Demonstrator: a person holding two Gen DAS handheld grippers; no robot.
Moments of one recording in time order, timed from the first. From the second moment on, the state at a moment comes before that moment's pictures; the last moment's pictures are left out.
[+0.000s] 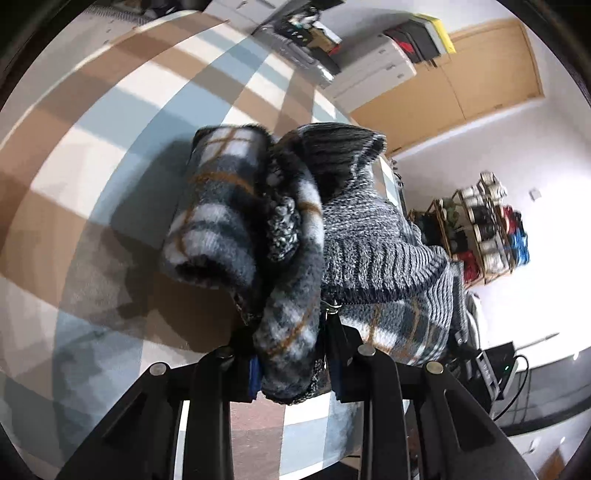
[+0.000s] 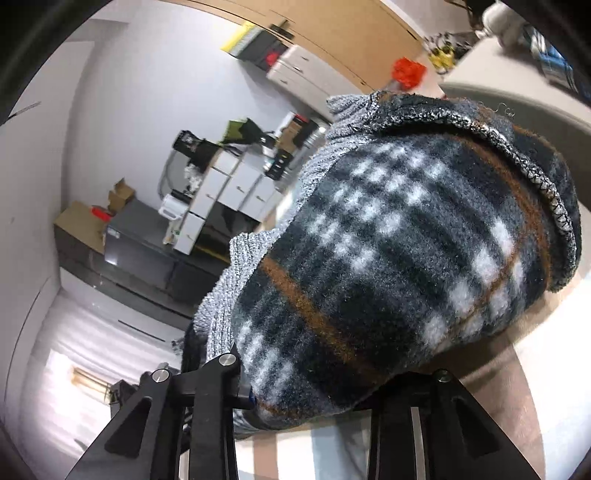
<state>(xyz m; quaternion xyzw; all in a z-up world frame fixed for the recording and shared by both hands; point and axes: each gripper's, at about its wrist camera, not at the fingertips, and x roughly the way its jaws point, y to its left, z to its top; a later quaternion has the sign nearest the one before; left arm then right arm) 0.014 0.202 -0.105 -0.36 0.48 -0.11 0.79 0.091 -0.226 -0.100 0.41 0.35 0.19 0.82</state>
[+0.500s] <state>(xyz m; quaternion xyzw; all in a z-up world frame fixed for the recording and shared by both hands) 0.004 0.205 -0.105 -0.35 0.51 -0.15 0.78 0.086 -0.241 -0.107 0.44 0.34 0.20 0.81</state>
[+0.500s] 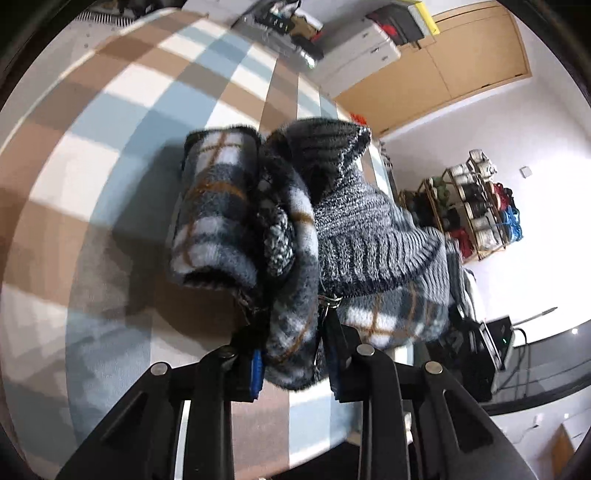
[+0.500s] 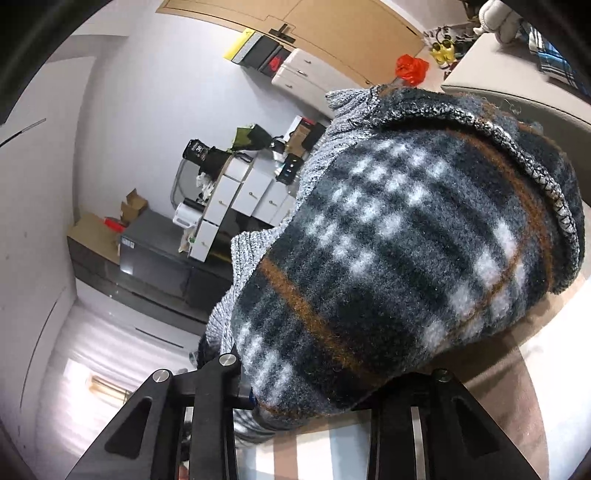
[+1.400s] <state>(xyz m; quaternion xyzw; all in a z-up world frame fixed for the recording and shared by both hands) -0.001 0.178 -0.150 -0.46 0.47 -0.10 0.74 0.088 -0.235 -0.098 0.43 0.34 0.22 0.81</state>
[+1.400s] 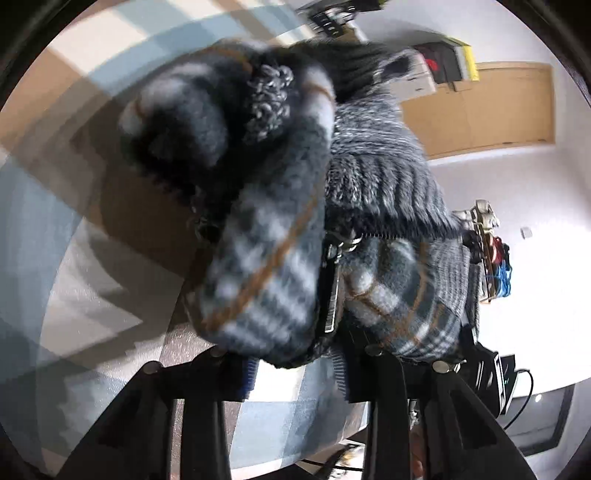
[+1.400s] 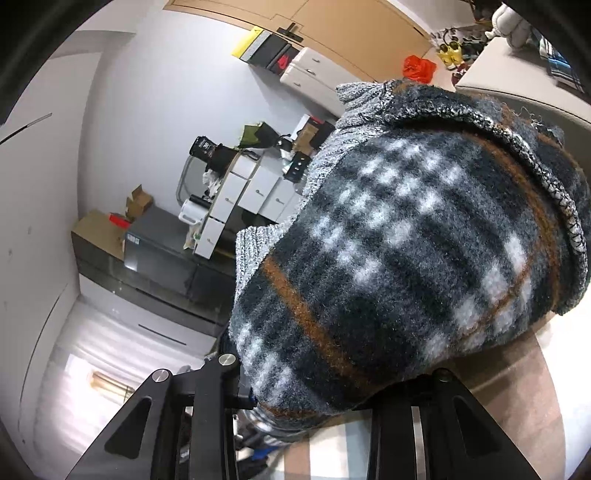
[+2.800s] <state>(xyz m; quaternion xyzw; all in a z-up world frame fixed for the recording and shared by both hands) 0.012 0.224 -0.104 -0.34 0.49 -0.19 0.78 0.092 -0.240 -0.110 0.47 0.37 0.17 0.79</state>
